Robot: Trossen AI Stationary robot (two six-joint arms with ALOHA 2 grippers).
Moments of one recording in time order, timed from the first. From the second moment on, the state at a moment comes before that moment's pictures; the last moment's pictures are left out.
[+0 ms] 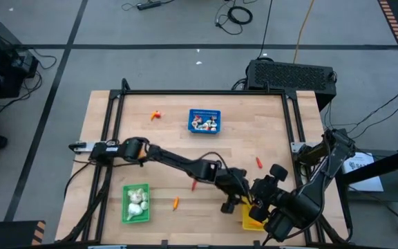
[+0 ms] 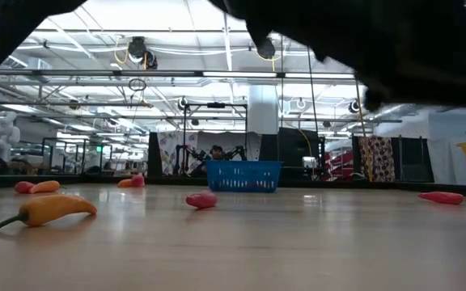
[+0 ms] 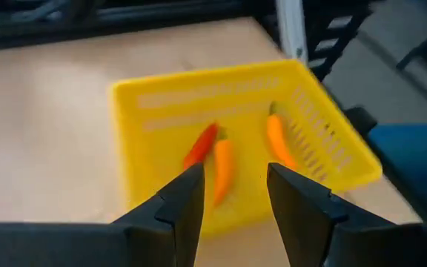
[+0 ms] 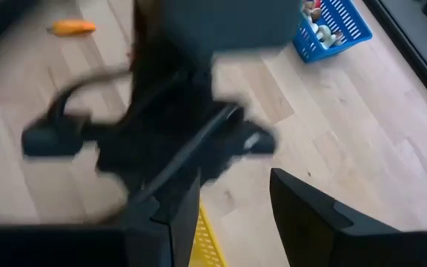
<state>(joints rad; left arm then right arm) -0.23 2.42 1.97 -0.11 0.25 0.02 0.85 1.73 1.71 -1.57 0.65 1.34</state>
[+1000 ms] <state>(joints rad) 0.30 1.50 1.16 -0.85 -0.24 0.33 0.73 1.73 1.71 -1.57 0.63 1.16</state>
